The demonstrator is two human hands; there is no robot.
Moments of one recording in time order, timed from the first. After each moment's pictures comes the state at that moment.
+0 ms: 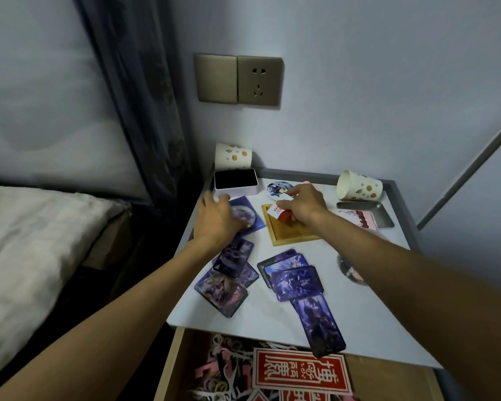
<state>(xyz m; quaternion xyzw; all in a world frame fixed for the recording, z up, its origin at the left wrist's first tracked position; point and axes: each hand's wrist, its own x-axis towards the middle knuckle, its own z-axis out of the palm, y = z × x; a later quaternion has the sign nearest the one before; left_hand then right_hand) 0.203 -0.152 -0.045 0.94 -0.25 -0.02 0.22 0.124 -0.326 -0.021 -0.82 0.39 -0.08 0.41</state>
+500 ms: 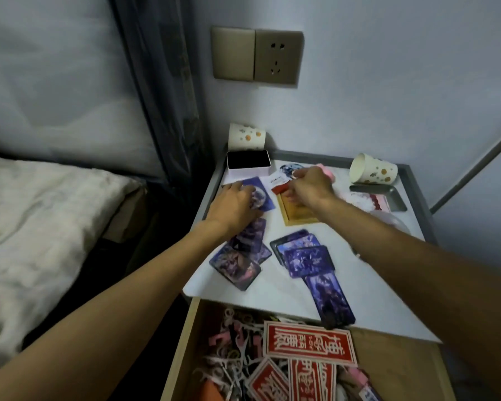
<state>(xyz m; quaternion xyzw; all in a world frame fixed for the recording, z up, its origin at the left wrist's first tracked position) 0.209 -0.143 -0.053 0.90 -0.40 -0.01 0.16 0.127 -0.297 -0.008 -0.76 0.40 -0.10 0.50</state>
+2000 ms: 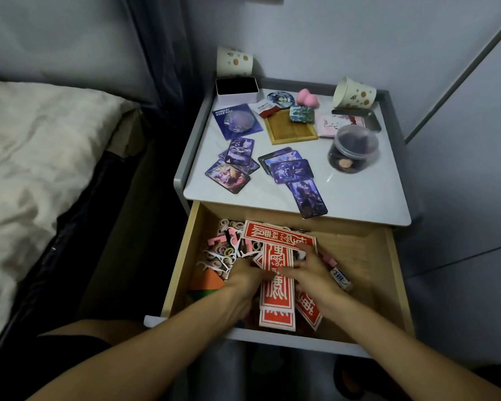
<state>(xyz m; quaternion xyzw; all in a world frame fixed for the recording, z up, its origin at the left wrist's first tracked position) -0.060 -0.029 -0.117 0.69 0.11 -0.48 0.53 -0.145 -0.145 -0.119 -0.60 0.43 0.04 0.68</state>
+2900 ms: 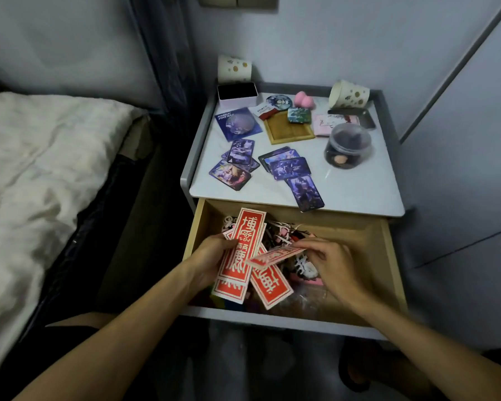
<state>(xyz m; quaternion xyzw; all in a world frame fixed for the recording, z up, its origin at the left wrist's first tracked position) -0.009 0.017 -0.085 0.63 0.09 -0.52 0.58 -0.172 -0.166 -0.113 -0.87 0.26 -0.12 0.41</state>
